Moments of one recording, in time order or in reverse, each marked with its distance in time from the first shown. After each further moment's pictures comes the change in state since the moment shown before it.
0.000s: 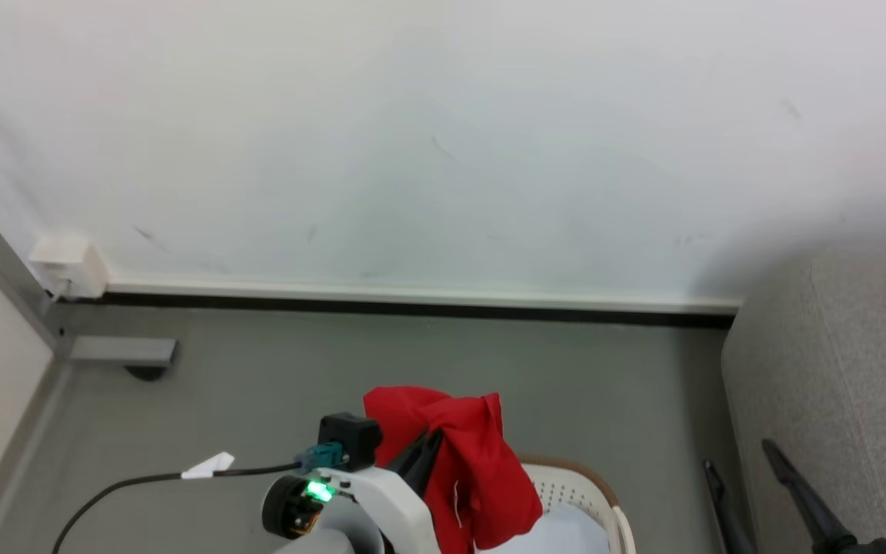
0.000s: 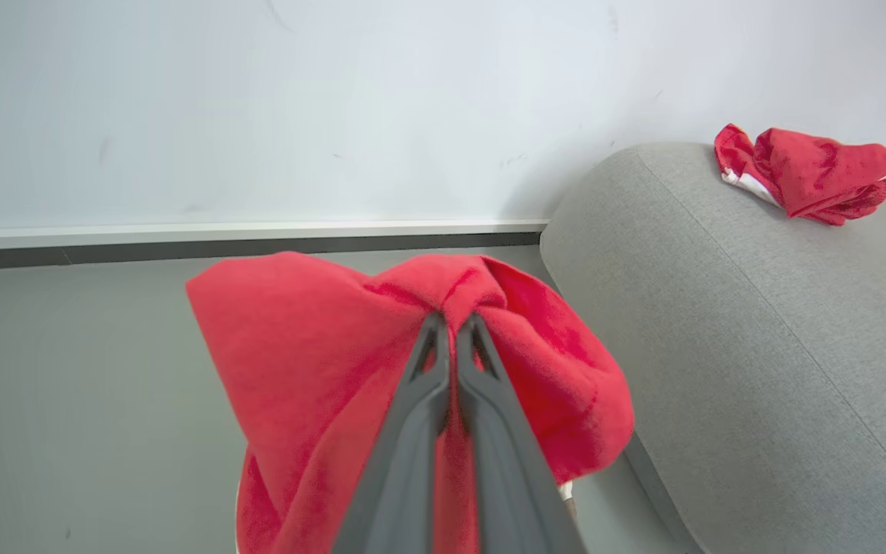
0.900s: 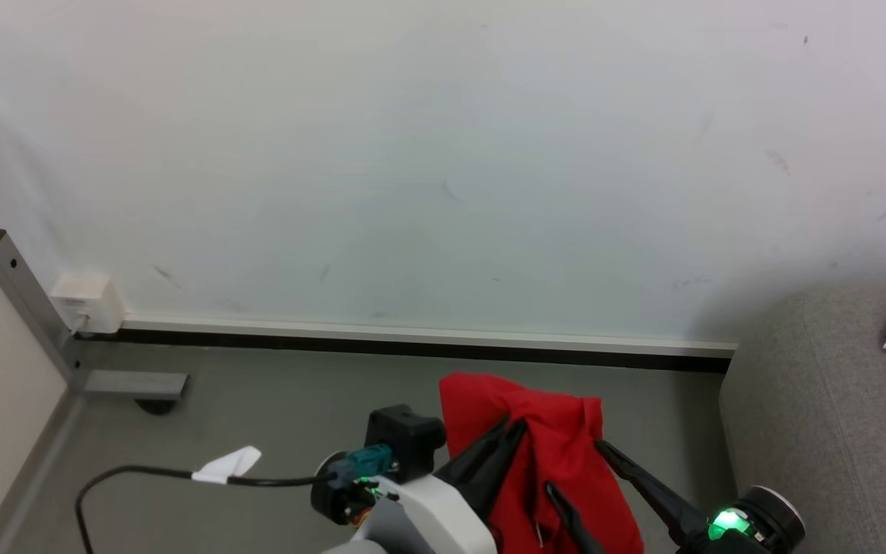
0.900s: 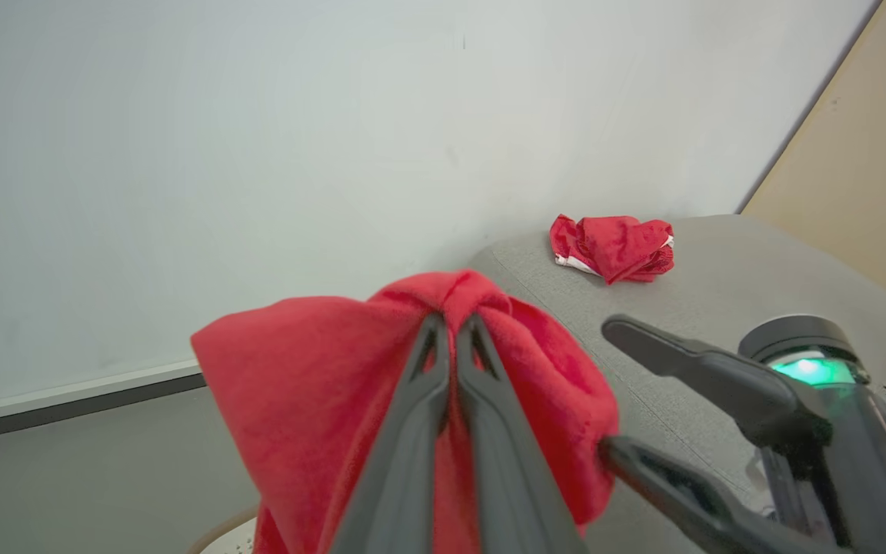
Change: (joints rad) left arm 0.007 0.137 -0.032 -0.566 0.070 0.199 0.105; right arm -0.163 -0.071 0.416 -0.015 0.064 0.000 0.000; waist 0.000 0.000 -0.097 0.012
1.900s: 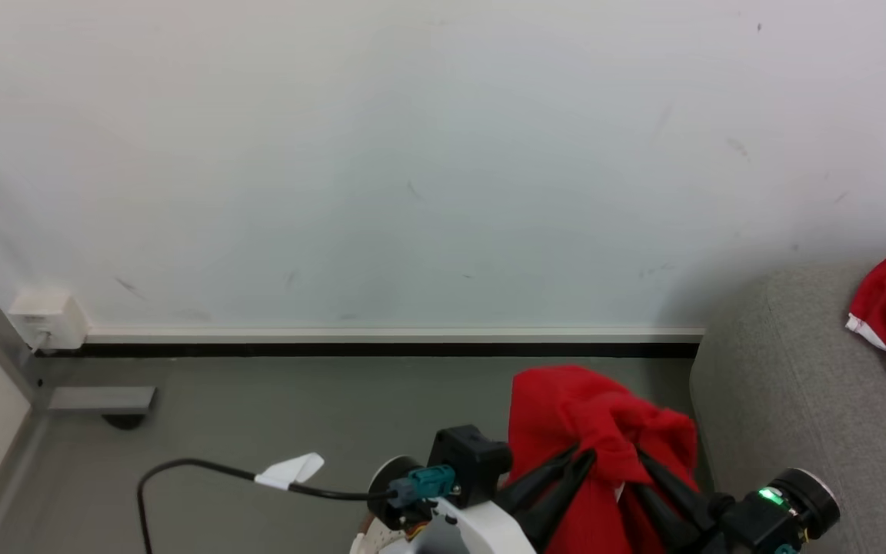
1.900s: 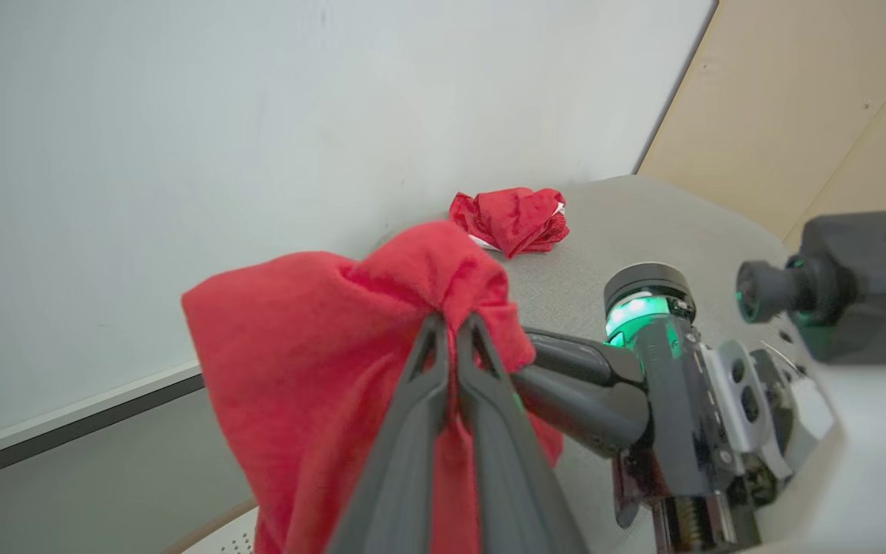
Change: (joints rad) left arm -0.036 -0.087 -0.079 0.008 0.045 -0.057 0.020; right arm -0.075 -0.024 -0.027 0.154 0.025 0.000 0.000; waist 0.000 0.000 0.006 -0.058
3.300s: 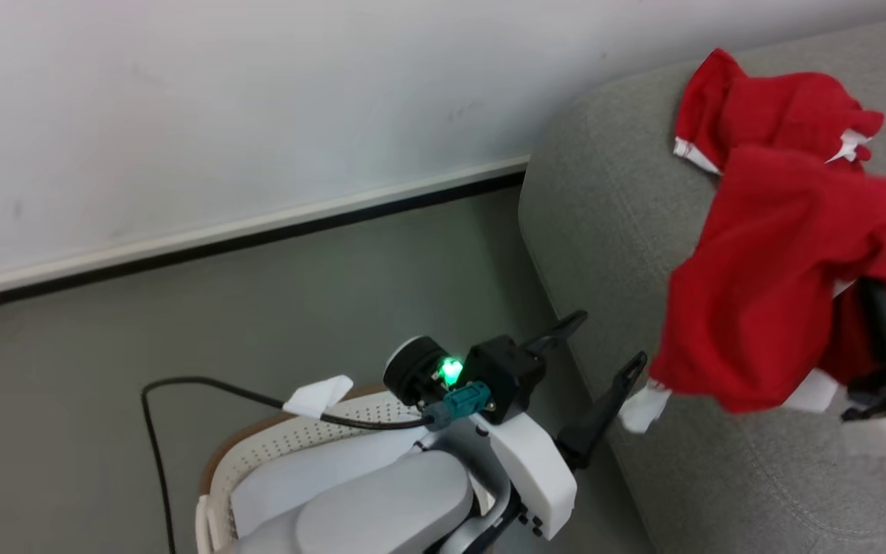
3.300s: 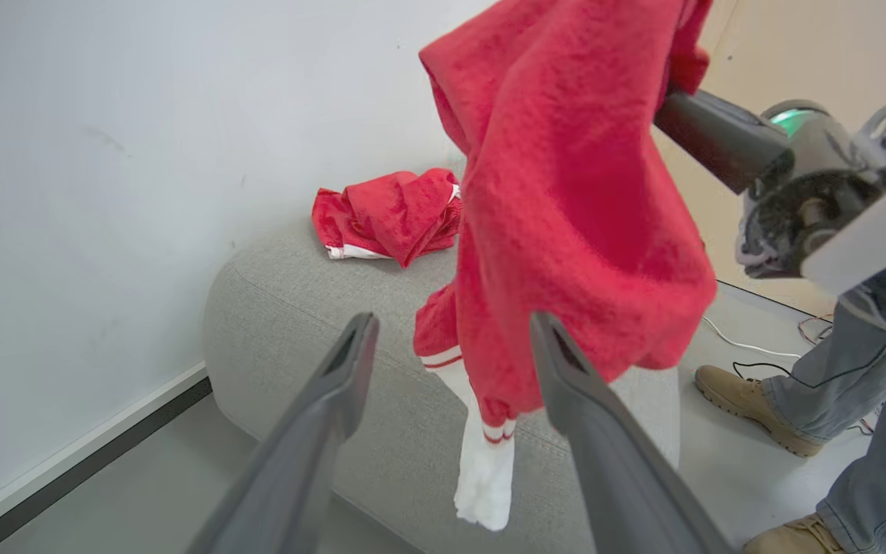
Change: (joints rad) left arm -0.203 -0.081 0.006 0.197 0.135 -0.063 -0.074; right arm -0.129 -0.118 -0.380 -0.140 0.078 0.000 0.000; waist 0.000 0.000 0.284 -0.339
